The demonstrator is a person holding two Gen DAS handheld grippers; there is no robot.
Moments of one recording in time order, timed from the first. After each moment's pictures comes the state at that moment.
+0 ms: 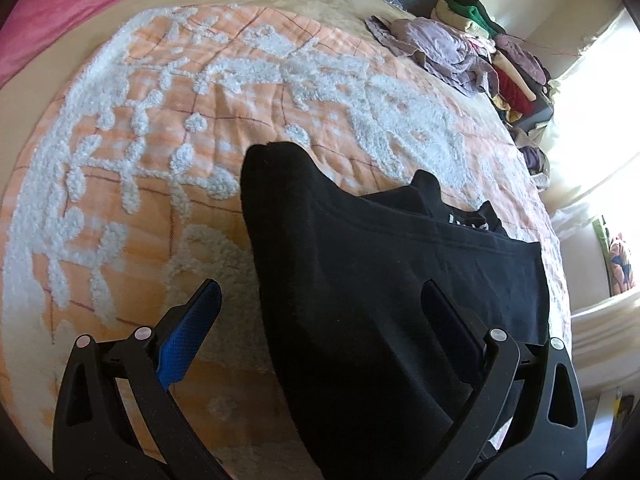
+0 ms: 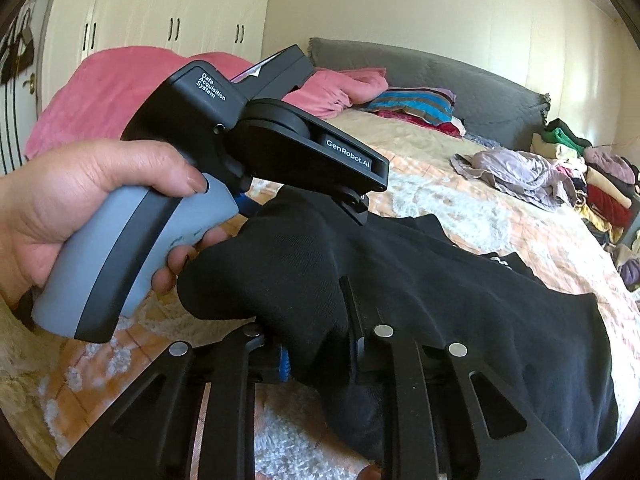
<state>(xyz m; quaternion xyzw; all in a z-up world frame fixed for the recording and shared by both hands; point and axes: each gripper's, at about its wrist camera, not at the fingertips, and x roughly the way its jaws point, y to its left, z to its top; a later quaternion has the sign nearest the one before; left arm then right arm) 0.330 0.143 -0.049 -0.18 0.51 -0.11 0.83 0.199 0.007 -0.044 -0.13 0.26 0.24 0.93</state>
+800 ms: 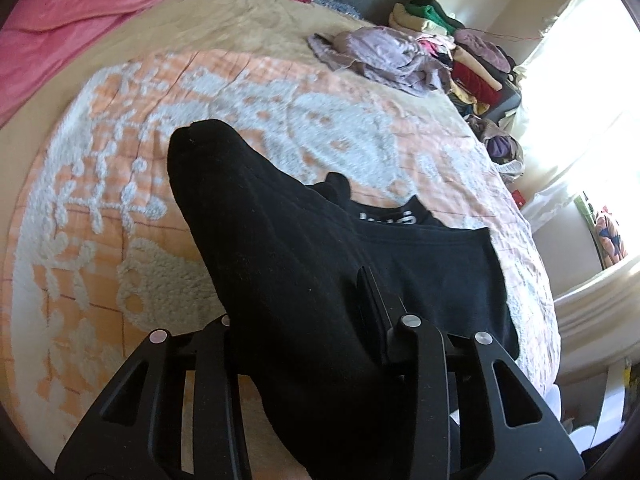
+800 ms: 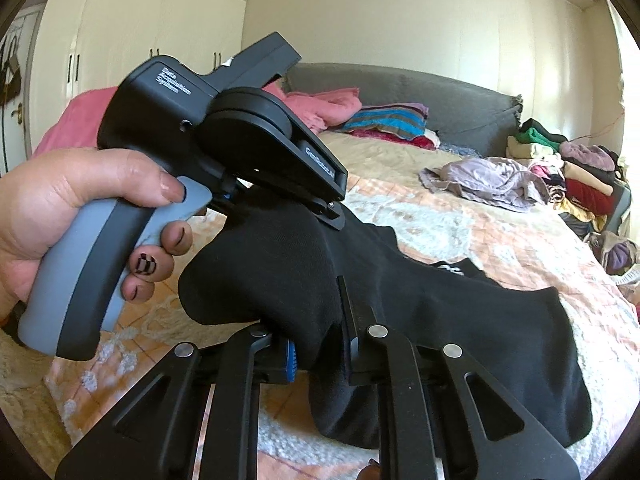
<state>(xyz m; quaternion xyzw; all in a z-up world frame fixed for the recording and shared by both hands) 0.303 0.088 0.009 -0.14 0.47 -0.15 0.86 0.163 -0.040 -0.006 -0.09 0.22 0.21 0.95</state>
